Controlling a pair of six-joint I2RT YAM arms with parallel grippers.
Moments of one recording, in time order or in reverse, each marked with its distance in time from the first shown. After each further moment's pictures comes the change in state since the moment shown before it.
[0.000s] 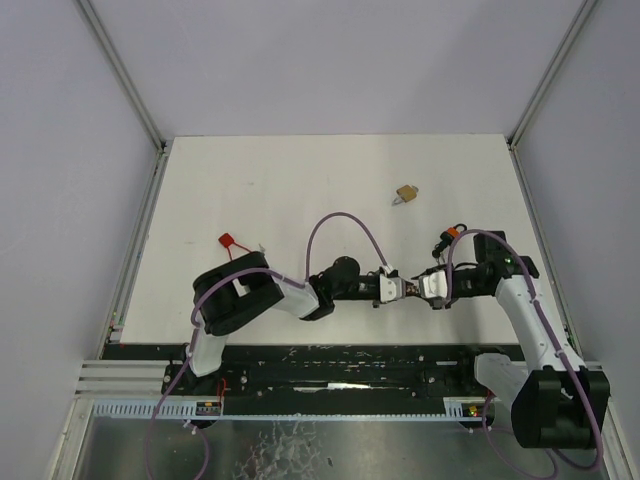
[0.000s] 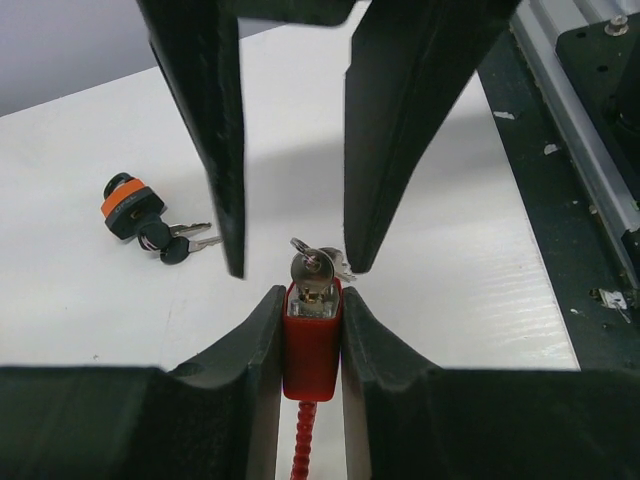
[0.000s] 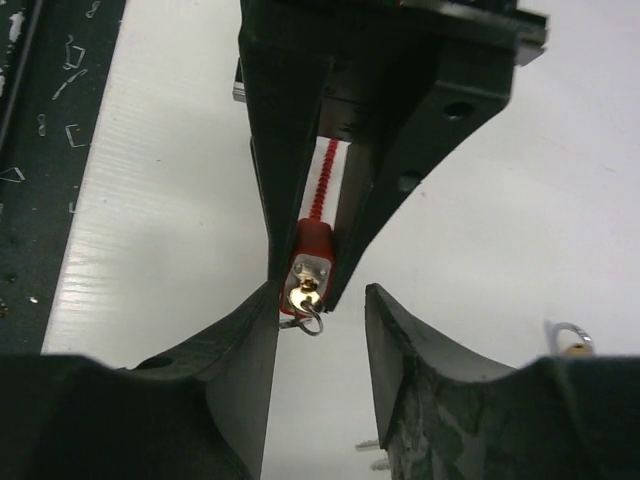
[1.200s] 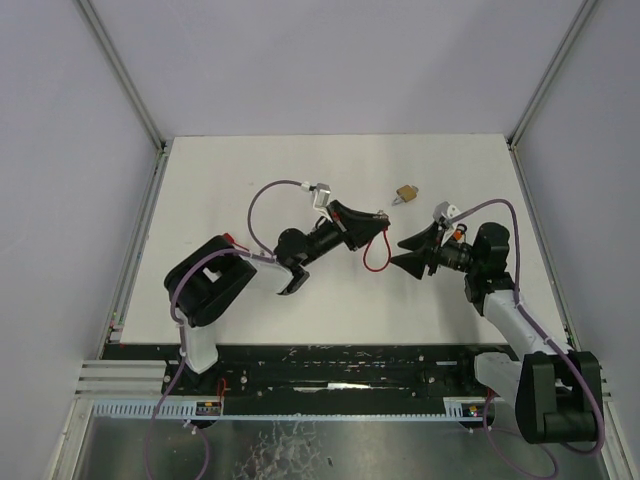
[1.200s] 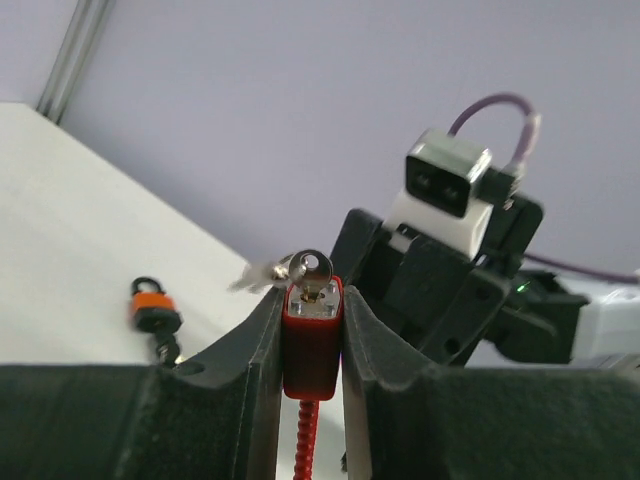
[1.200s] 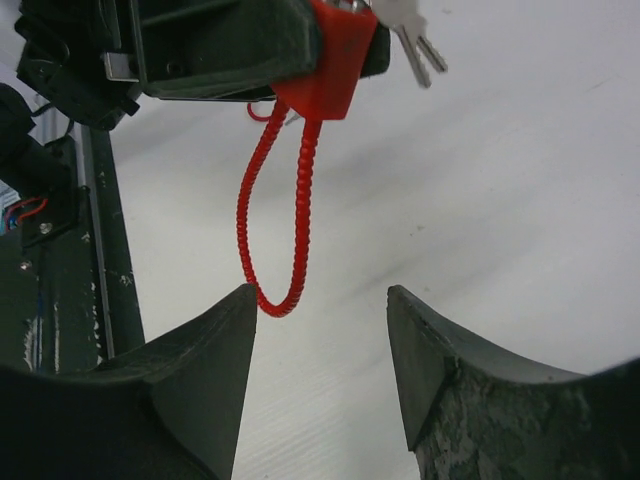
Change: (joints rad) left arm 0.272 -0.089 -0.055 0.478 -0.164 -1.117; right arm 0.046 0.019 -0.271 1.441 -0.097 1.923
